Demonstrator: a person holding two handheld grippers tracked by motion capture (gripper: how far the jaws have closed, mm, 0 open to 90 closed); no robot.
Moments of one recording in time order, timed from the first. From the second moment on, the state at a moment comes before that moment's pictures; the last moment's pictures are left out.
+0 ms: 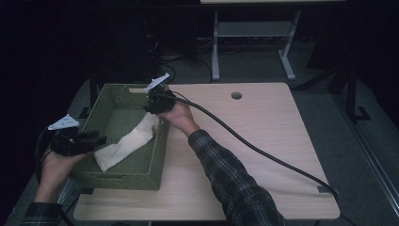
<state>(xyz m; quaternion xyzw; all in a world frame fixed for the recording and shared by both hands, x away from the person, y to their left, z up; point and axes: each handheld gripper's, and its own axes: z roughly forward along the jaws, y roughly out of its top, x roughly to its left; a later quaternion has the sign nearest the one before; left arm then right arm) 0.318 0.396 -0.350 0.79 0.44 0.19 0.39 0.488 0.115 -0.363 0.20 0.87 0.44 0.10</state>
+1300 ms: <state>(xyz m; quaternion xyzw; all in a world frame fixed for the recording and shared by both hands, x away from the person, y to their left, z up) 0.355 0.235 -0.318 0.80 0.37 0.16 0.44 0.465 -0.051 -0.335 0.27 0.85 0.44 0.11</state>
